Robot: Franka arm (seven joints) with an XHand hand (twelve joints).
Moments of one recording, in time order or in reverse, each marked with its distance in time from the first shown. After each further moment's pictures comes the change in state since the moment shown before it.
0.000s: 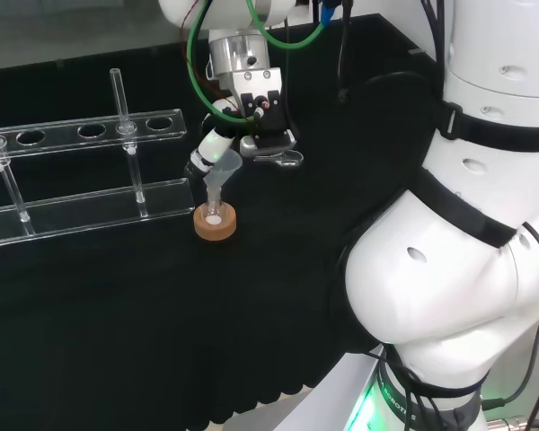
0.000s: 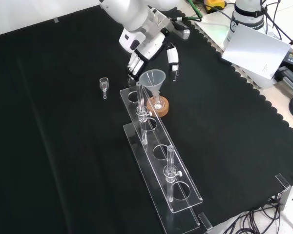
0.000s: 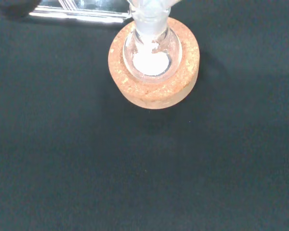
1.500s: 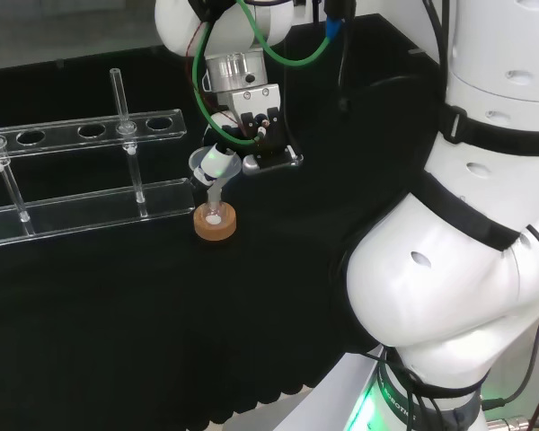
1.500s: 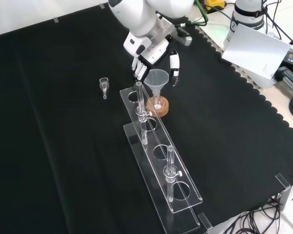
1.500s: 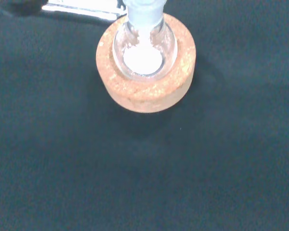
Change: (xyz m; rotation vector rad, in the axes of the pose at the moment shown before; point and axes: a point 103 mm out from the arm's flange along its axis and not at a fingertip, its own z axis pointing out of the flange) arm -0.001 0.008 0.019 -0.088 -0.078 -0.016
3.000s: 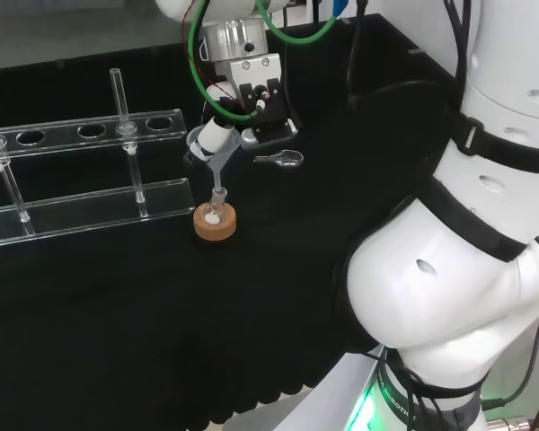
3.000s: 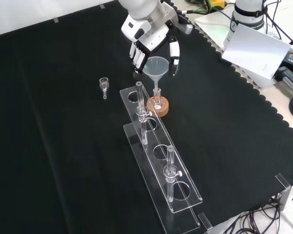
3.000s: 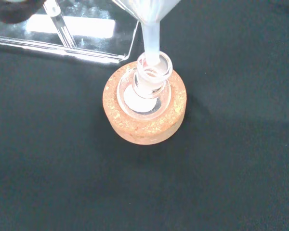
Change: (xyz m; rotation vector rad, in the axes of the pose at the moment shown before) arm 0.002 -0.021 -0.044 -0.037 -0.001 0.011
